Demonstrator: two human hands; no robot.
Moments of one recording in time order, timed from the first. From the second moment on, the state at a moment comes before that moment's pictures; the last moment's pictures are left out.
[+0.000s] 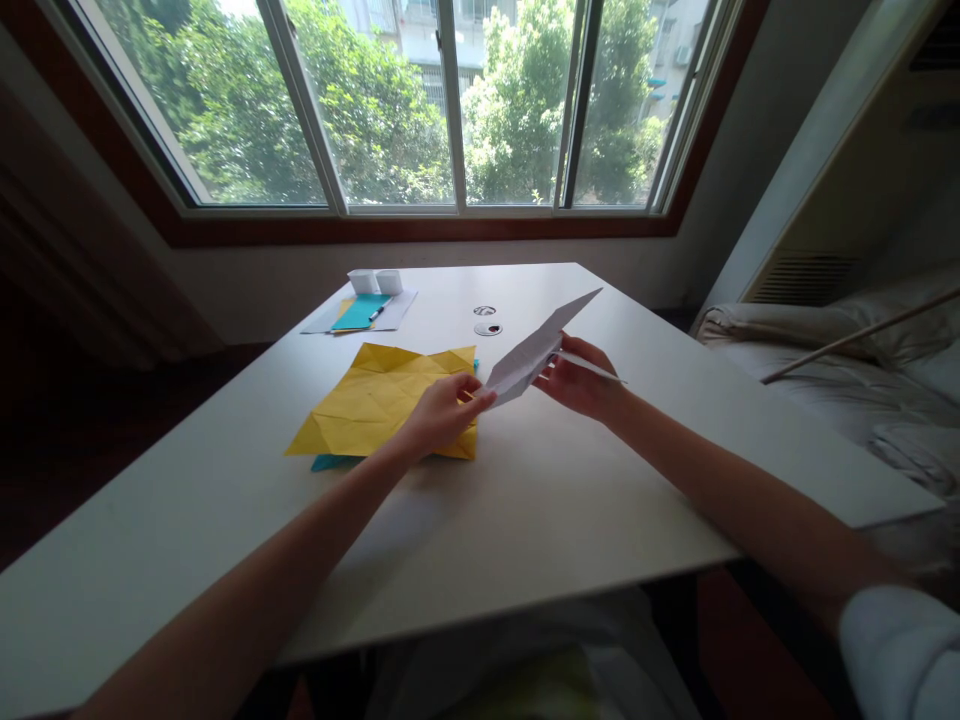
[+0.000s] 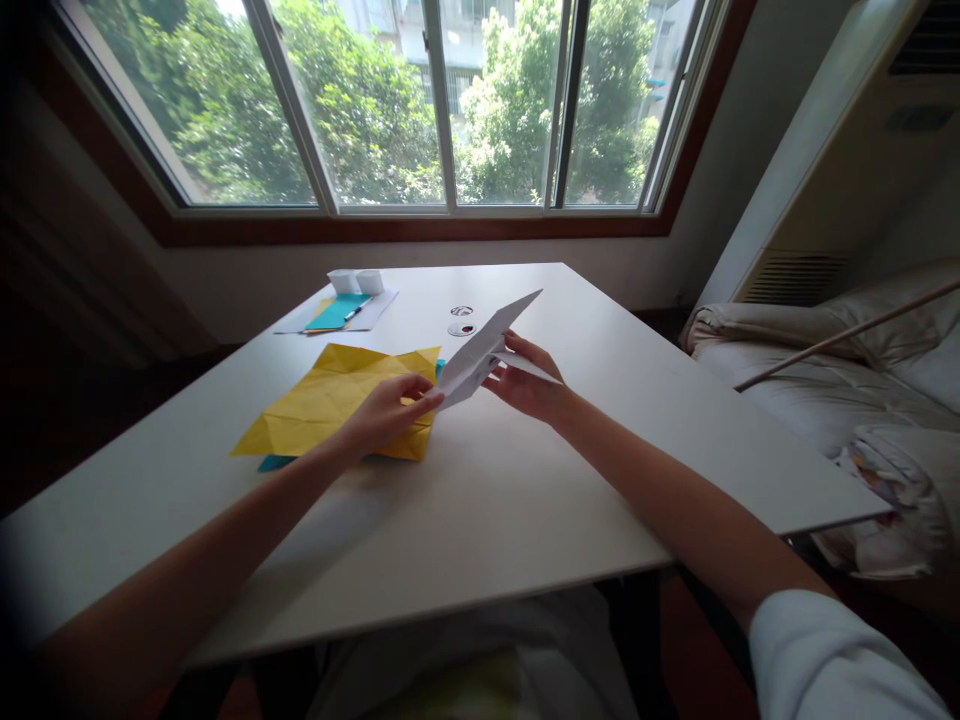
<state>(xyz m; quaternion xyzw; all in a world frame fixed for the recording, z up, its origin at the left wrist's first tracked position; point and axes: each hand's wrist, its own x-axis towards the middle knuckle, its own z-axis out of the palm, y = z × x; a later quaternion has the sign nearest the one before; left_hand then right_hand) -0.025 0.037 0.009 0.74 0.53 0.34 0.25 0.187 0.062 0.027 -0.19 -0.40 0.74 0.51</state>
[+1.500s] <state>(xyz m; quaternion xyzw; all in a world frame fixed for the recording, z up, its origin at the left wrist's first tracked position) -0.007 0.026 0.018 0.51 0.47 0.55 0.45 0.163 0.040 0.009 -0.38 -0.69 0.37 0.49</state>
